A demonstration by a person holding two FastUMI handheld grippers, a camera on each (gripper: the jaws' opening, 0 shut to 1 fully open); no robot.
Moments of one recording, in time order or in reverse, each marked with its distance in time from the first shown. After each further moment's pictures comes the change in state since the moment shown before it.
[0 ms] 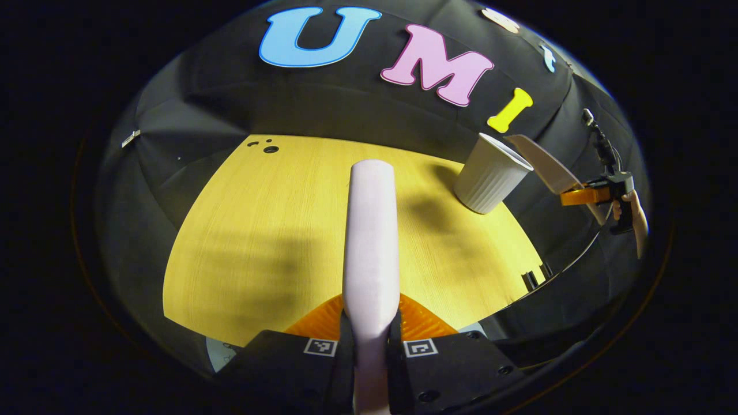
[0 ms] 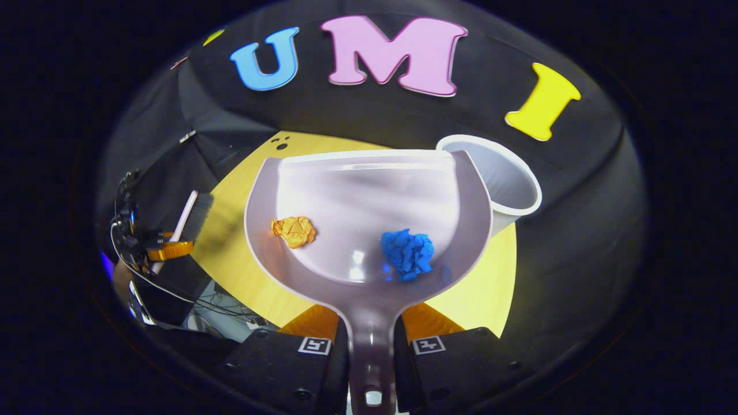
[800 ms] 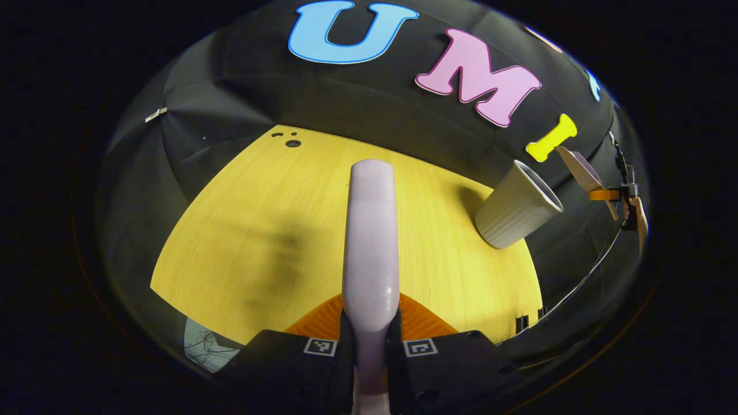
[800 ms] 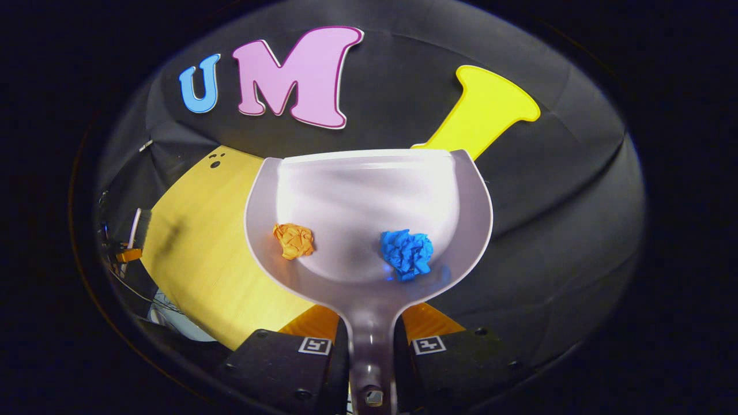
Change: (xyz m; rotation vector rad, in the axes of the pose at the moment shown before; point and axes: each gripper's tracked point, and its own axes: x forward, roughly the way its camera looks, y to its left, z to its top) left arm 0.029 -0.033 0.037 -0.216 -0.036 0.129; right arm 0.006 -0.241 0.130 -0.129 -0.024 -0.176
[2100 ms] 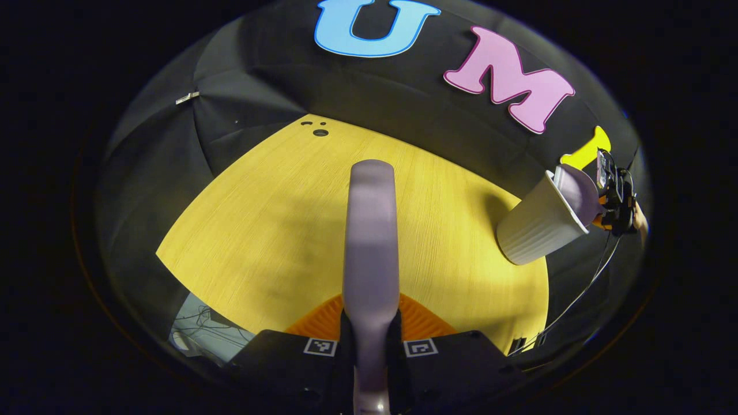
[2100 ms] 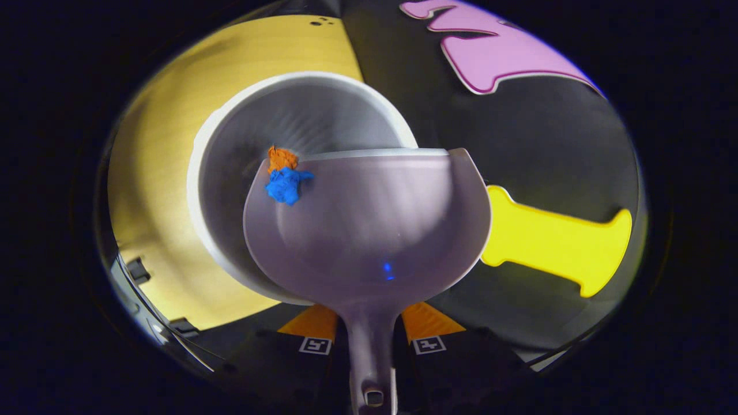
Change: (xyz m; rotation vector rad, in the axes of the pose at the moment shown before) left arm 0.011 -0.023 -0.005 -0.100 0.034 0.150; right arm 0.079 -0.088 0.006 -1.049 0.237 -0.185
